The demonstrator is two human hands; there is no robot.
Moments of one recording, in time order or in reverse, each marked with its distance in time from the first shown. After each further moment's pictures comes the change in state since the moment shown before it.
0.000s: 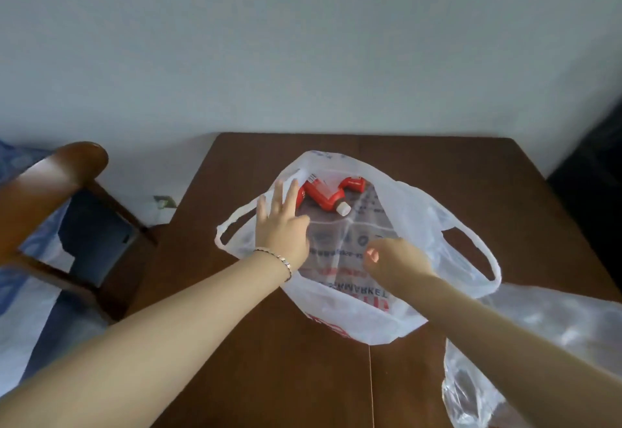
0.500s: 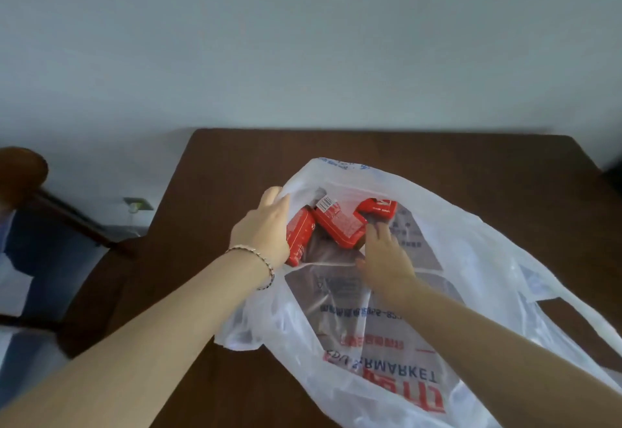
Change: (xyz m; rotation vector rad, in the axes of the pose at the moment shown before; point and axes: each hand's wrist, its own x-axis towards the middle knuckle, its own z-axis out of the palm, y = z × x) left_hand 0.153 -0.078 0.034 -0.288 -0.205 -0.119; right_hand 0.199 -0.021 0.053 0.010 0.012 0.098
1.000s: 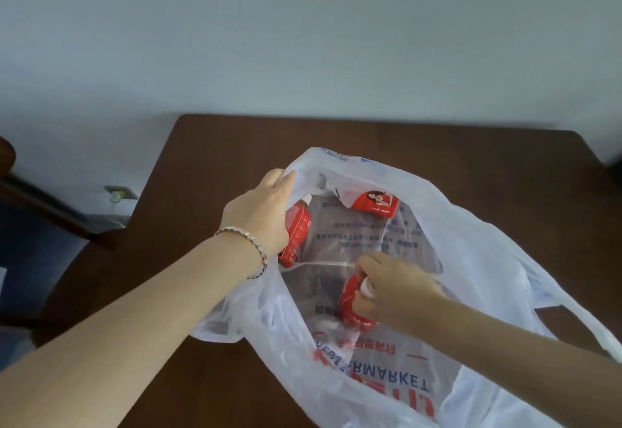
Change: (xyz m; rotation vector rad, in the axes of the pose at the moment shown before) left_hand 0.025 -0.003 -0.004 0.069 0.079 0.115; right_hand -0.044 -0.012 -0.046 -0.184 -0.263 -0.253
